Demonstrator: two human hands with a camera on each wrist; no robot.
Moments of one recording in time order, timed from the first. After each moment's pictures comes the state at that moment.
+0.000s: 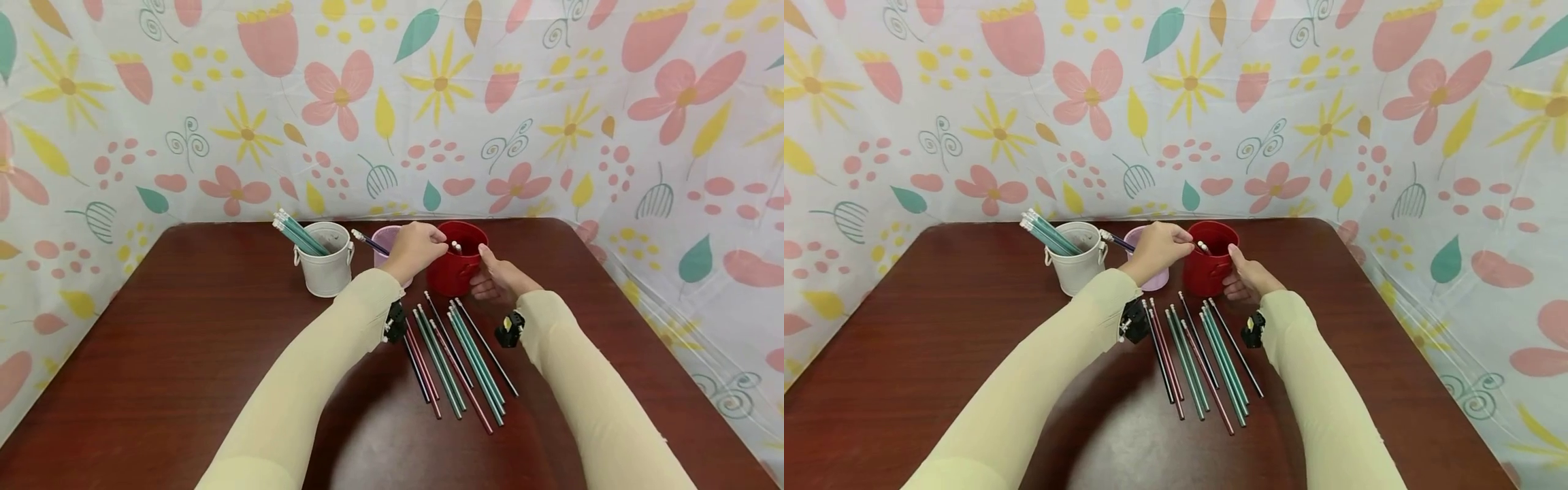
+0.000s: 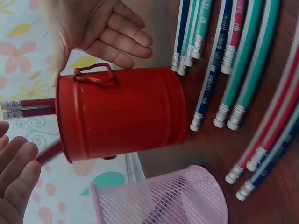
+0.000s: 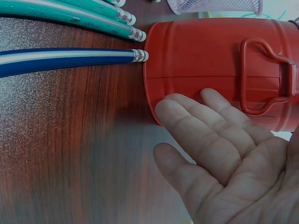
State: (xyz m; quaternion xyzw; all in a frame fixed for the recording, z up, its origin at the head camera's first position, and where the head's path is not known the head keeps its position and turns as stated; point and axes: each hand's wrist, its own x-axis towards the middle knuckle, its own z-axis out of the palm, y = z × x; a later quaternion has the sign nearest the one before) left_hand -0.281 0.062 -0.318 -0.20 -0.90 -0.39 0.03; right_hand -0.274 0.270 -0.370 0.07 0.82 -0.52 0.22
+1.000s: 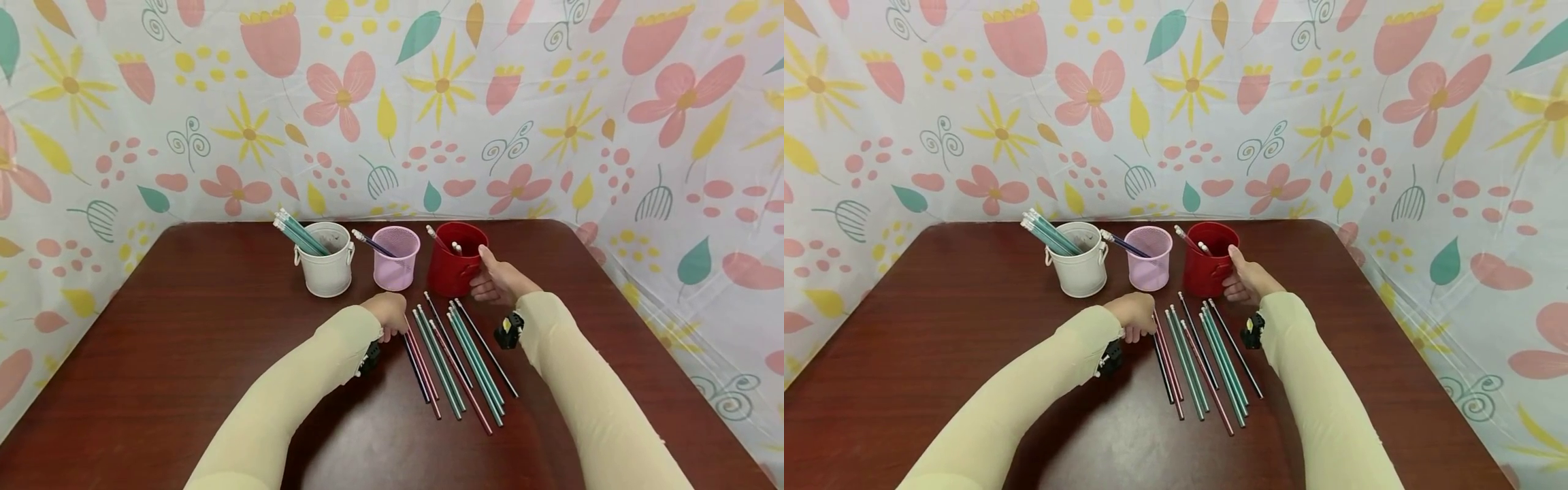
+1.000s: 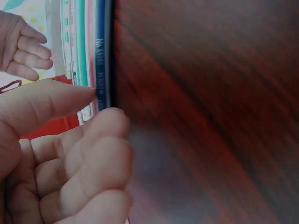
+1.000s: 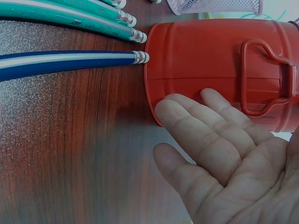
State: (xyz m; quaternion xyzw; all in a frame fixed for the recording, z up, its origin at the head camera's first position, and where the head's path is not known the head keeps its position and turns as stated) left_hand -0.256 0.026 -0.391 -0.14 -0.93 -0.18 -0.30; right_hand -0.273 0.271 -0.370 0.07 0.82 -0.51 0.23
